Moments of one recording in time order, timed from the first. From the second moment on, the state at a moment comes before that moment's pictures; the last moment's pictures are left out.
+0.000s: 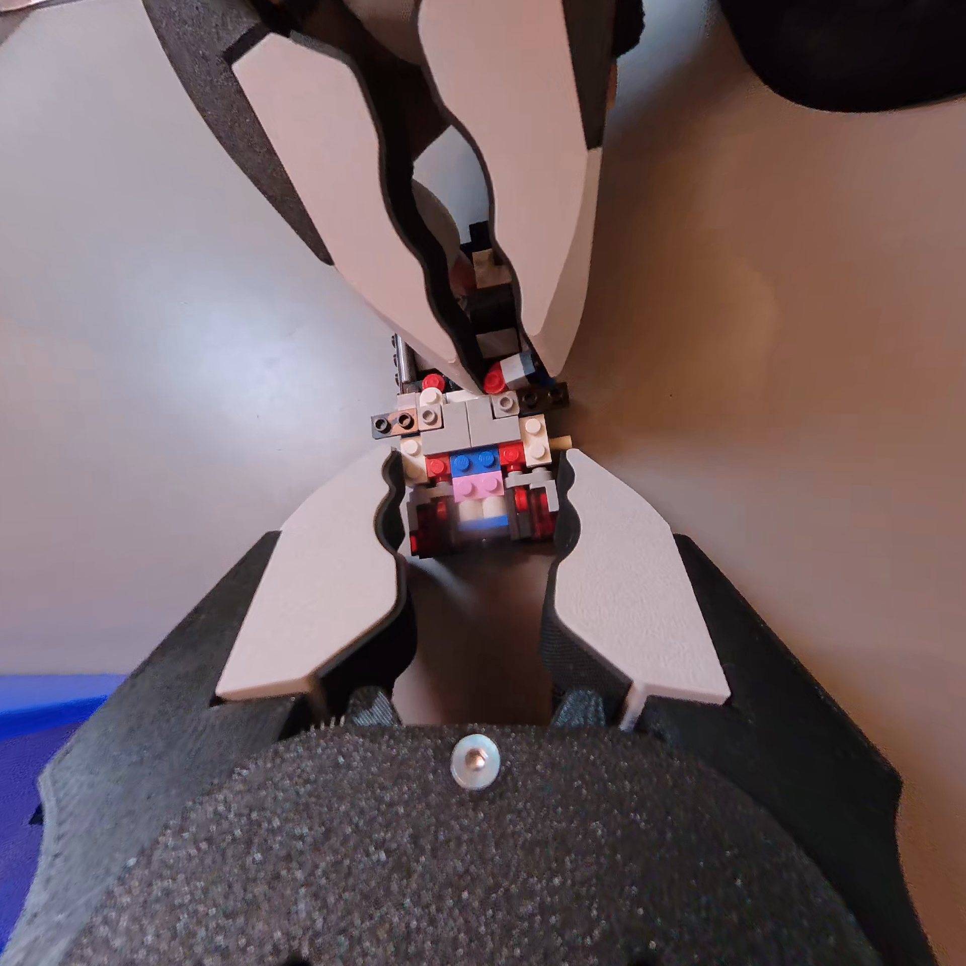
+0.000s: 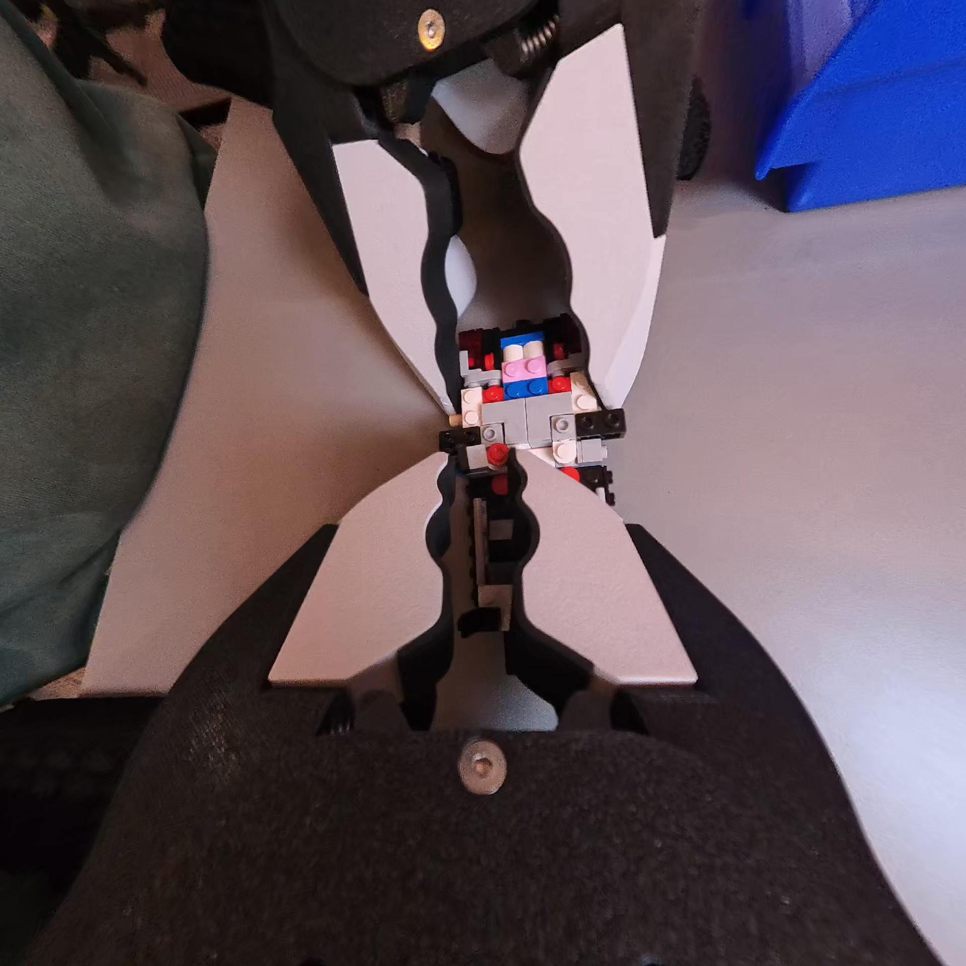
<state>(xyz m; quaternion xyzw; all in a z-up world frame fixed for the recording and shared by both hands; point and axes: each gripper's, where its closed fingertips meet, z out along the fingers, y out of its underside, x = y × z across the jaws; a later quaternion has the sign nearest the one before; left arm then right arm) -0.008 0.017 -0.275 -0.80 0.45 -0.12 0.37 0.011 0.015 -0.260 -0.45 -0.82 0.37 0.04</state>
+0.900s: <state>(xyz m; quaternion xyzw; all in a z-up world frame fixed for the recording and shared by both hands) -0.023 0.040 -0.230 -0.76 0.41 -0.10 0.50 -0.011 0.046 -0.192 -0.46 -0.73 0.43 0.26</state>
